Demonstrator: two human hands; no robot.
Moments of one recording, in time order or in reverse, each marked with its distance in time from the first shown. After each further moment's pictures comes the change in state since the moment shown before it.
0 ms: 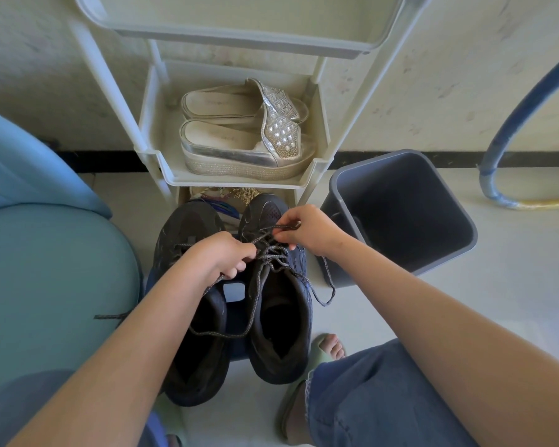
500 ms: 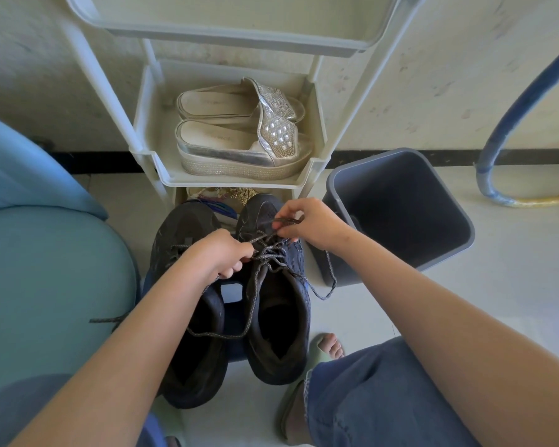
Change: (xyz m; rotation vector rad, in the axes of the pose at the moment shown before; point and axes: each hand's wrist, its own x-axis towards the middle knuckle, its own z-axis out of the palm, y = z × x) left_hand -0.002 0.003 0.000 0.037 0.046 0.004; right_hand -0.002 0.001 -0.013 0.049 0.019 -0.081
